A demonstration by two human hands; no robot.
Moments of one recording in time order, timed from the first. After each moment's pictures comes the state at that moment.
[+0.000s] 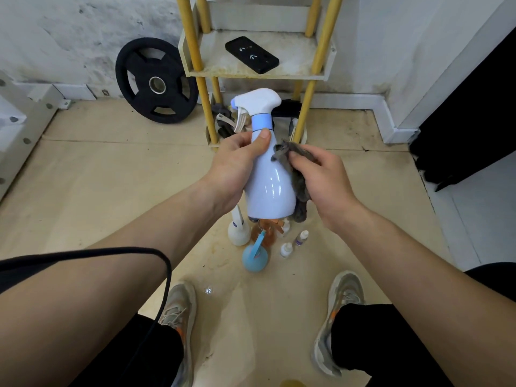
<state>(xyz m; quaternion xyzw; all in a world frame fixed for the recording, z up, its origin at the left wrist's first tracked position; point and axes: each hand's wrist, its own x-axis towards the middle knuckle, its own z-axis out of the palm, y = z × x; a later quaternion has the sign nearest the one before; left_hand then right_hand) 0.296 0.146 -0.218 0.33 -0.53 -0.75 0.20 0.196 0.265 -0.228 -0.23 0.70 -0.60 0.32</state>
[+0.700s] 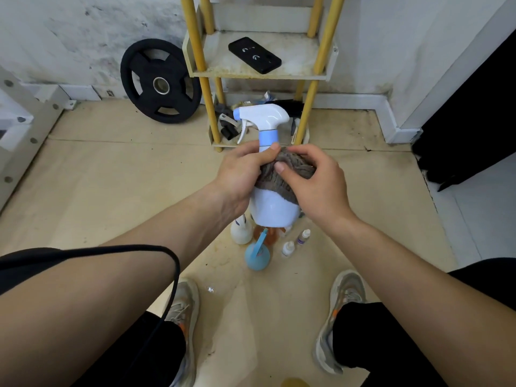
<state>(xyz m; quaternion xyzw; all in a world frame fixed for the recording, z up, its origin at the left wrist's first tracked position) 0.298 0.159 -0.228 0.36 -0.49 -0.77 0.19 0.210 0.272 -0.237 -0.32 0.77 -0.53 0.16</state>
